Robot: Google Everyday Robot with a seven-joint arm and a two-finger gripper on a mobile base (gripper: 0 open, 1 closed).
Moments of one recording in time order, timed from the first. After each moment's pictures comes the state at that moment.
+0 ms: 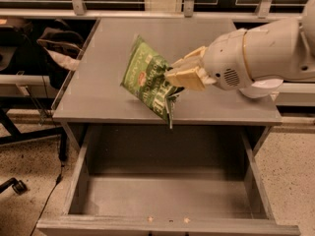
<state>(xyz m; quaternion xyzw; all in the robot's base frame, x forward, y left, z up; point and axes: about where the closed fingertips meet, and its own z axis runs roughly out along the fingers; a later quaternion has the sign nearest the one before) 0.493 -0.039 0.965 -0.52 0.70 0.21 0.45</state>
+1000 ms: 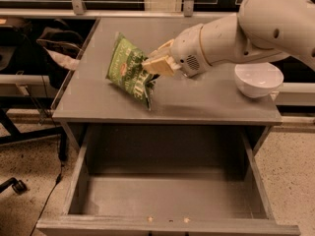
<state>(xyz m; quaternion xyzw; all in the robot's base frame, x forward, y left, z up) 0.571 0.008 0.941 -0.53 0.68 0.22 0.45</state>
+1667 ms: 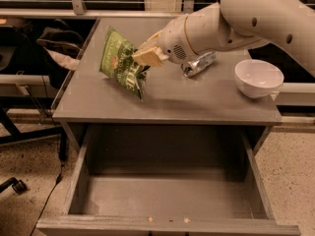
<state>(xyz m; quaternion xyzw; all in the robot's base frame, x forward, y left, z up) 0.596 0.034 0.949 -0.55 0.67 0.21 0.45</state>
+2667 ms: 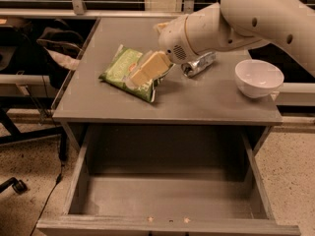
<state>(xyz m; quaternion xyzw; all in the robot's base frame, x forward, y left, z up) 0.596 0.035 0.949 -0.55 0.67 0.21 0.45</state>
